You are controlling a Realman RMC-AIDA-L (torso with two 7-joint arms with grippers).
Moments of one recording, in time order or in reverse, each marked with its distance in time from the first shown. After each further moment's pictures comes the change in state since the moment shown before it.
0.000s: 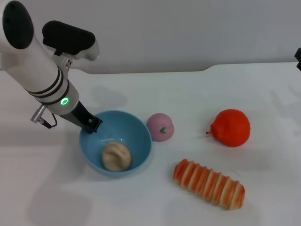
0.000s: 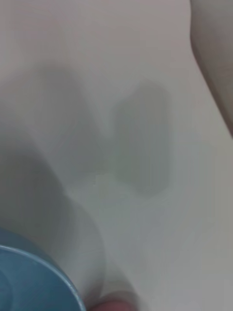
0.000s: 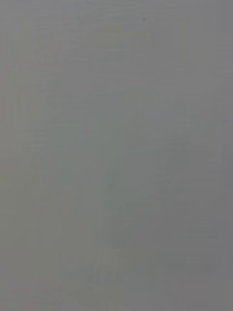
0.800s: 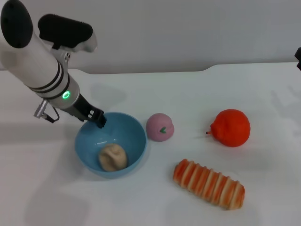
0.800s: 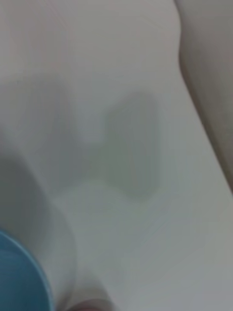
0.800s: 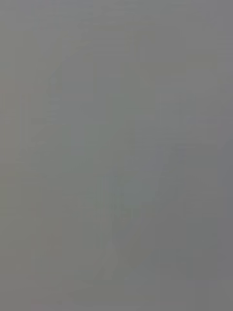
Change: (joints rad) left arm 0.021 0.001 0.027 -0.057 -0.002 0.022 -0.082; right arm -0.001 0.000 0.001 0.000 0.000 -0.009 0.001
